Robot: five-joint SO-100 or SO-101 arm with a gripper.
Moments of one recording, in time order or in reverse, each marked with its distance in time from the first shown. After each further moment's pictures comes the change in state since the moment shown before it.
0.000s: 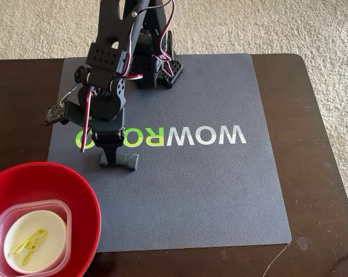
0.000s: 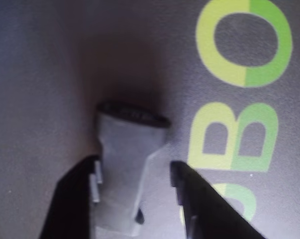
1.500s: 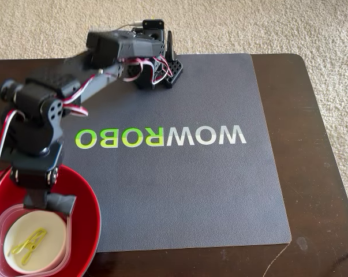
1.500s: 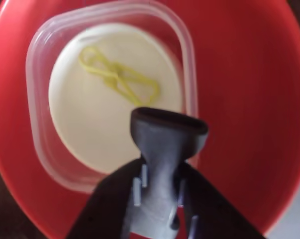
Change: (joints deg) arm 4.7 -59.4 -117.2 39.5 4.0
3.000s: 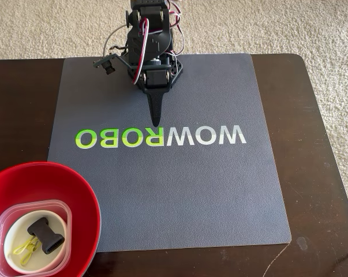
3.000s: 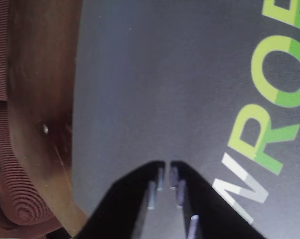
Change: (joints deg) arm -28.3 150.9 160.2 -27.9 -19.2
